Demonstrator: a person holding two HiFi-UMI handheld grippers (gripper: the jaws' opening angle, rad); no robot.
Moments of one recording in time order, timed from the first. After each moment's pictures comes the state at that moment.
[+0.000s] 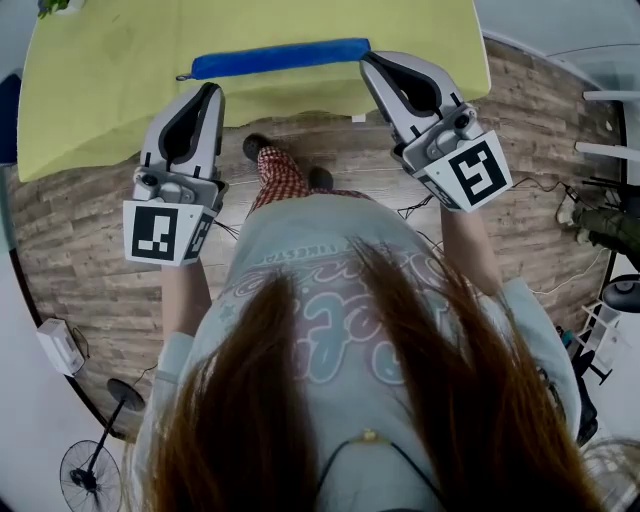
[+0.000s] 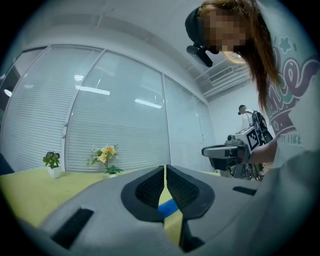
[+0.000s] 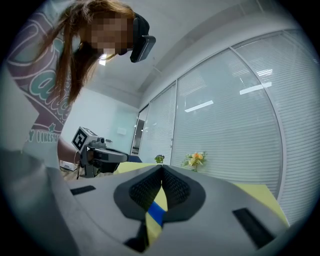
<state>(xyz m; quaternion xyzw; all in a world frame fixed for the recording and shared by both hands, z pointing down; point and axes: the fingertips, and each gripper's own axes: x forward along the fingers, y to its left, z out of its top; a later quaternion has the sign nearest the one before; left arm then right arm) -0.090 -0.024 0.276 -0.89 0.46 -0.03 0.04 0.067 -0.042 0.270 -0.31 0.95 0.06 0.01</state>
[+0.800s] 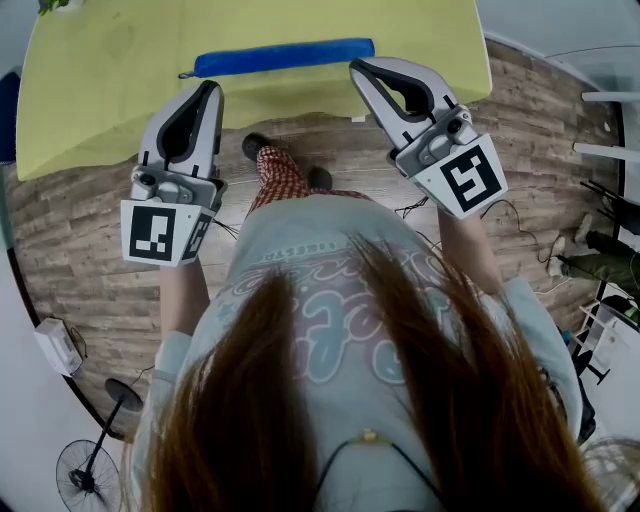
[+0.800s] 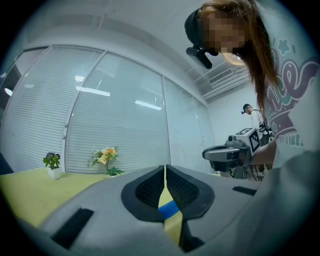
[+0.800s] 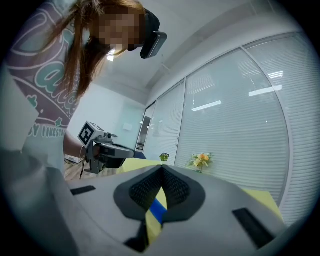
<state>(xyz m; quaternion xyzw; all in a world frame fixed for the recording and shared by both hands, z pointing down) -0.093 -0.024 0.273 -0.89 0.45 -0.03 0.04 0.047 -0.033 0.264 -0.29 0.95 0.09 0.00</state>
